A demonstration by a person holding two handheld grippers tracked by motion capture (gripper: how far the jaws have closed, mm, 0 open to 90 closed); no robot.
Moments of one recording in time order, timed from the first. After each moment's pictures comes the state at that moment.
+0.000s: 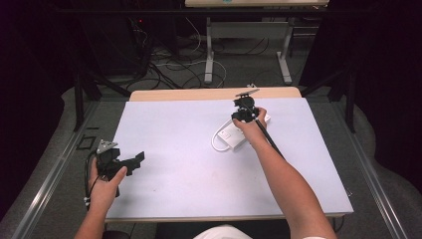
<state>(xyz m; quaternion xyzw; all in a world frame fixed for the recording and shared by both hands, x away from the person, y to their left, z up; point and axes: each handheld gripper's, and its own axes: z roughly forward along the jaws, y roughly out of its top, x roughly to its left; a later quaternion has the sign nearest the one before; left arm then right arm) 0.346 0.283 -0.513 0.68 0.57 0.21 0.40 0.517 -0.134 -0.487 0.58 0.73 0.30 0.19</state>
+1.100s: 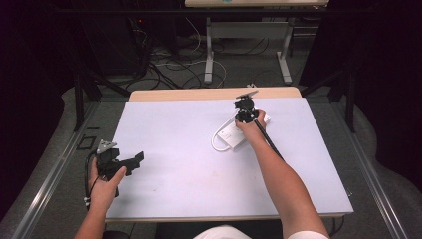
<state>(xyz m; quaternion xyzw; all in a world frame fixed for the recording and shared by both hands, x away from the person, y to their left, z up) 0.346 0.283 -0.513 0.68 0.57 0.22 0.41 0.533 -0.138 -0.509 0.59 0.73 0.28 0.18</state>
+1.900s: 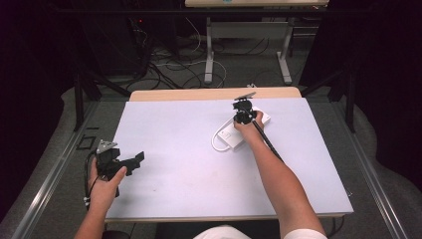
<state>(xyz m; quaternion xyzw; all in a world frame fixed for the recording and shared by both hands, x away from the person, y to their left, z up) 0.346 0.283 -0.513 0.68 0.57 0.21 0.41 0.537 -0.133 -0.519 0.60 0.74 0.27 0.17</state>
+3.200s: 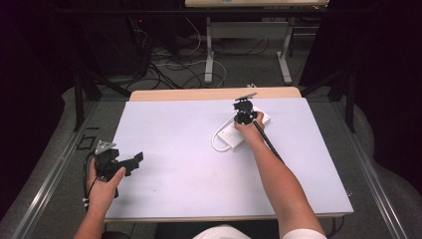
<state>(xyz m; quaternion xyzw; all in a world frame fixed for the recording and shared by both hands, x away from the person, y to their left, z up) 0.344 0.287 -0.513 0.68 0.57 0.21 0.40 0.538 -0.137 -0.523 0.60 0.74 0.28 0.17</state>
